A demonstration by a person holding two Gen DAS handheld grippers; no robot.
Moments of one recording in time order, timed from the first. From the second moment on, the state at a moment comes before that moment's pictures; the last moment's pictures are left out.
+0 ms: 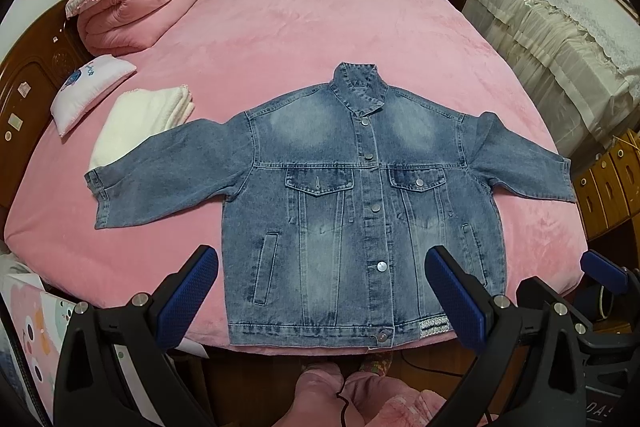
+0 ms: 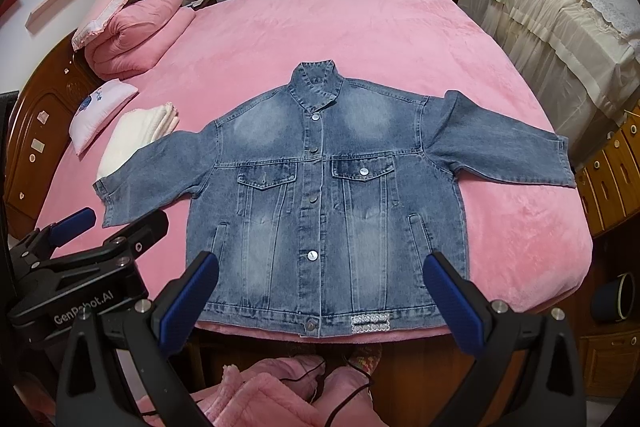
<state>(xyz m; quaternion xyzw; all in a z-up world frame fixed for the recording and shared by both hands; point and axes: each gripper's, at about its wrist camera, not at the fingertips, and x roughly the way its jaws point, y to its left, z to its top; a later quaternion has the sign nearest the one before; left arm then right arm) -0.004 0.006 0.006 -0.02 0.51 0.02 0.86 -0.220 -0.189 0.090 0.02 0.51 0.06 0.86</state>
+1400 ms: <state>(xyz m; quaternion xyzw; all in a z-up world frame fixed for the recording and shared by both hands) -0.006 0.002 0.009 -0.01 0.51 0.03 0.86 -0.226 -0.186 0.094 0.00 0.51 0.03 0.86</state>
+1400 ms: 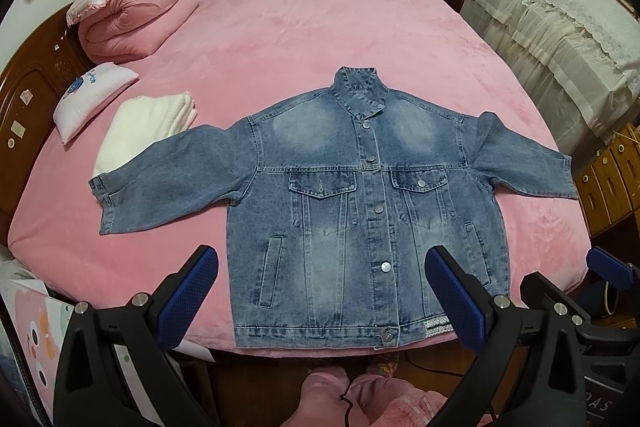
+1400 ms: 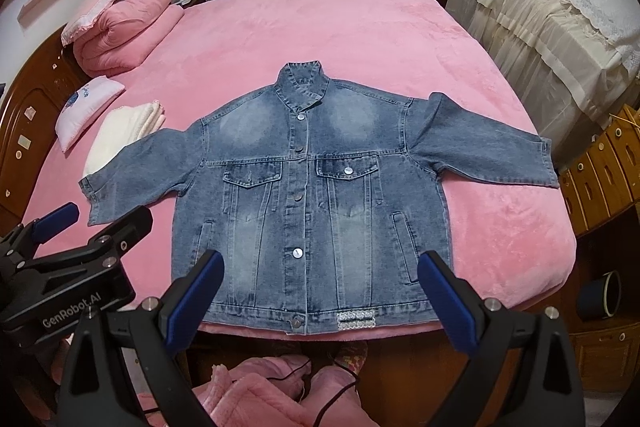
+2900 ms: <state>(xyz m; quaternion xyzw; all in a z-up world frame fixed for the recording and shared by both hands) -0.026 0.033 -0.031 -0.13 0.55 0.11 0.81 -0.201 -0.223 0.067 0.07 0.54 0.12 0.83</state>
